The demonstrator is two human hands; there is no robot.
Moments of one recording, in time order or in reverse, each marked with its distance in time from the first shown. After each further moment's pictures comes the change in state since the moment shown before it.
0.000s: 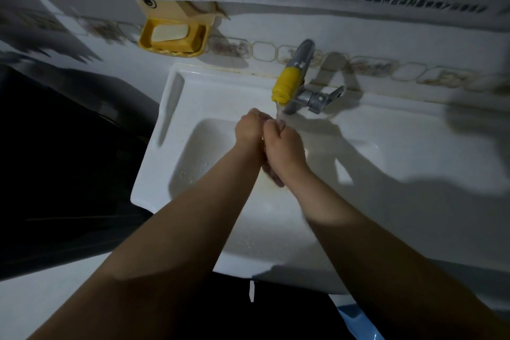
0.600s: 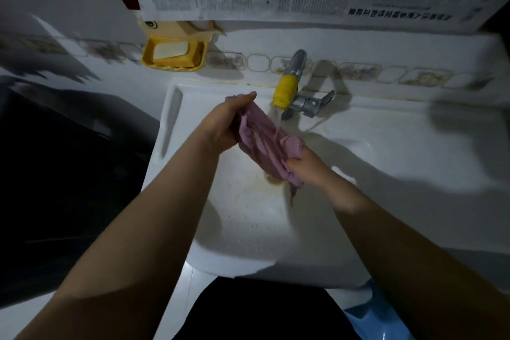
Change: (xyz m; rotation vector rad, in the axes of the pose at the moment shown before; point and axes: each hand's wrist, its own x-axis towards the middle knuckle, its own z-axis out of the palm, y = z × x) left_hand -0.004 0.059 -0.053 0.026 -0.429 -0.043; right_hand 0.000 0.046 -0.033 -0.066 -0.317 0.123
